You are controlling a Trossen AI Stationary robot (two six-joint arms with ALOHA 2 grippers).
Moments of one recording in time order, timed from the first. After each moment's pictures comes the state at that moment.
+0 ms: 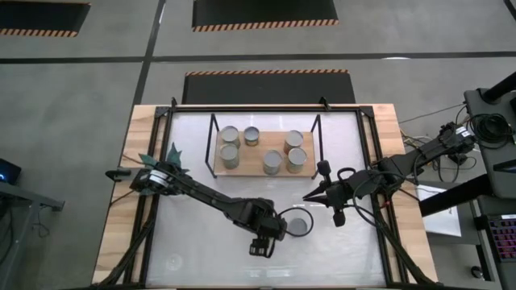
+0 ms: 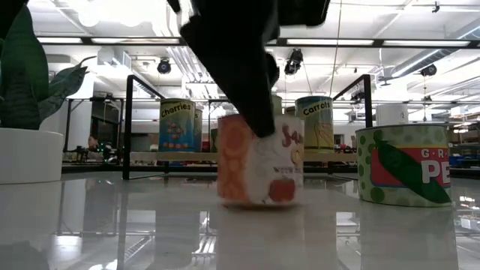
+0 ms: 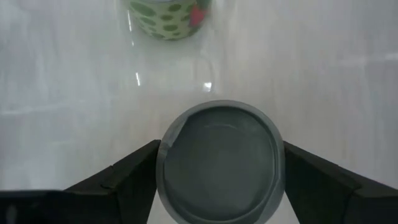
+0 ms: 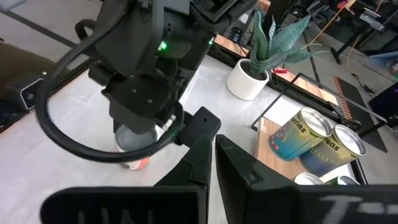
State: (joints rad) left arm -0.37 2.19 1.79 -0.80 -0.04 -0.24; right arm 0.44 1.03 0.87 -0.24 0.24 -0.27
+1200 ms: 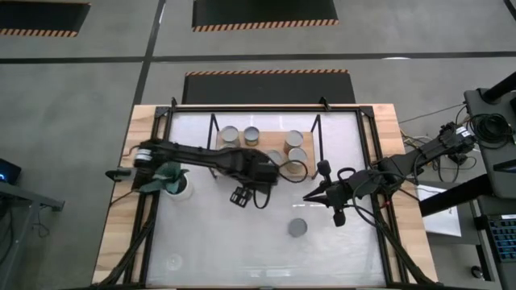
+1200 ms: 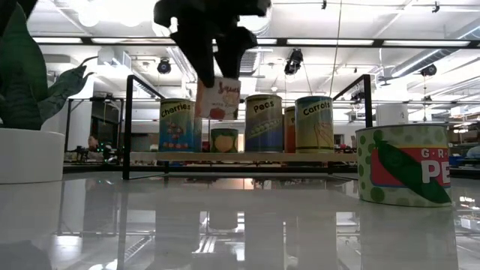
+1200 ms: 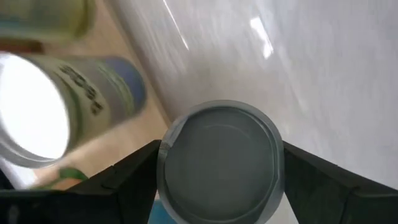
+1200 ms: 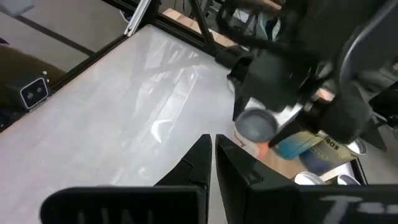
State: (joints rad) left arm -0.10 2.00 1.87 -1.26 -0.14 0.37; right arm 0.44 1.03 0.87 -0.25 0.24 -0.27
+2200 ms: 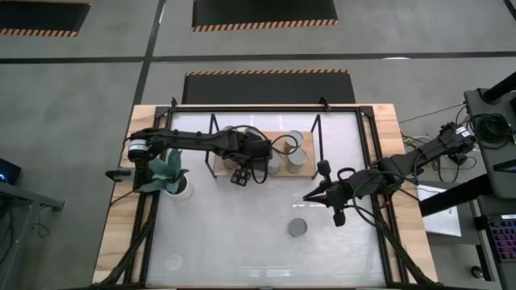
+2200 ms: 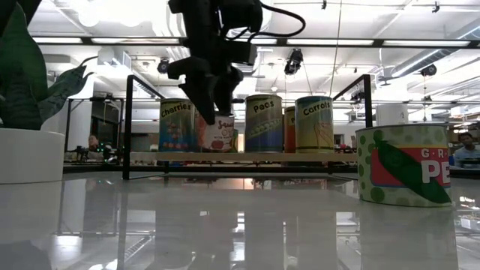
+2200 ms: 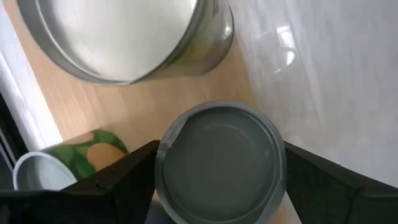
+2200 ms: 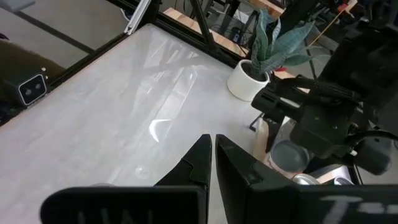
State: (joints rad) left arm 0.09 1.90 1.59 -0.99 -0.17 0.45; right arm 0.44 1.03 0.87 -0.25 0.24 -0.29
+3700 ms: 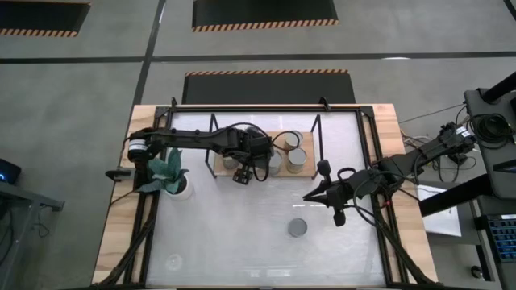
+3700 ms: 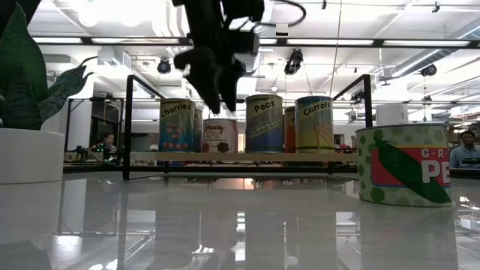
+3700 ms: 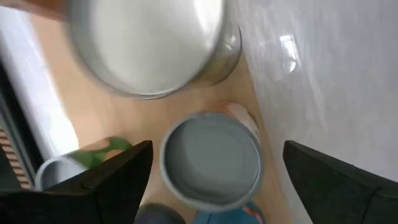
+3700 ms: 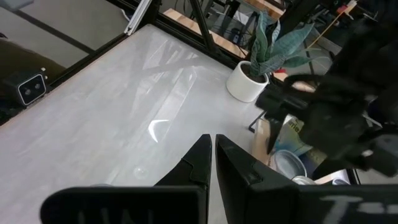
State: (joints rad) left arm 0.09 1.90 1.62 -0.99 -0.17 0.45; right arm 0.44 1.03 0.88 -0.25 0.24 -0.30
